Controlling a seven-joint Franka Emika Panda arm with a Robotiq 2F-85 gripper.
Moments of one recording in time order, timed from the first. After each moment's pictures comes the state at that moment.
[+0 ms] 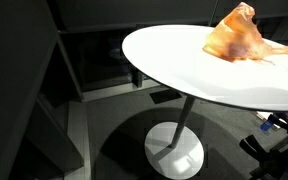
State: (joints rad) arm -0.03 -0.60 0.00 -2.28 -0.22 1.47 -0.05
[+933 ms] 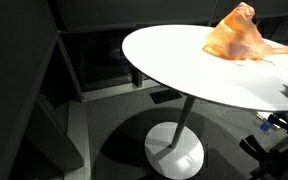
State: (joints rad) arm -0.12 -0.37 -0.06 -2.29 -0.25 1.91 0.13
